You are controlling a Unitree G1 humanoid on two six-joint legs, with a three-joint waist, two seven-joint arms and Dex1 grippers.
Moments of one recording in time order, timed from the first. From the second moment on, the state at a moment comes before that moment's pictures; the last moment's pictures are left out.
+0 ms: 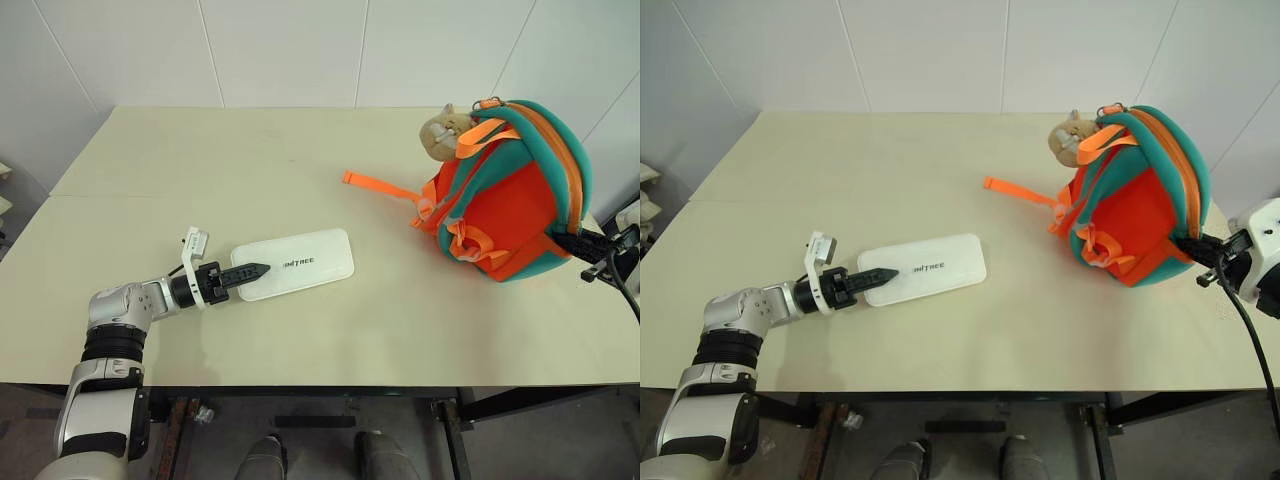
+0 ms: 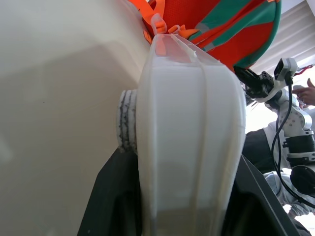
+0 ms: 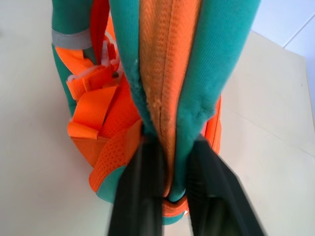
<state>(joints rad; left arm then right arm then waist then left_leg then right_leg) -0.70 0.56 0.15 0.62 -0.60 0.91 -1.14 -0.31 -0.95 -0.46 0.18 0.33 0.31 0.94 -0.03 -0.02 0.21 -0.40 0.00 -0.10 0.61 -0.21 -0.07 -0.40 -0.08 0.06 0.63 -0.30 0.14</state>
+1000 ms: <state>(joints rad) -0.78 0.54 0.12 0.75 -0.54 0.86 -1.21 -0.17 -0.85 -0.53 -0.38 0.78 0.78 0.78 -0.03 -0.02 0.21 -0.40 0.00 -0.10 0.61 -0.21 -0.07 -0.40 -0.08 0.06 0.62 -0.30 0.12</state>
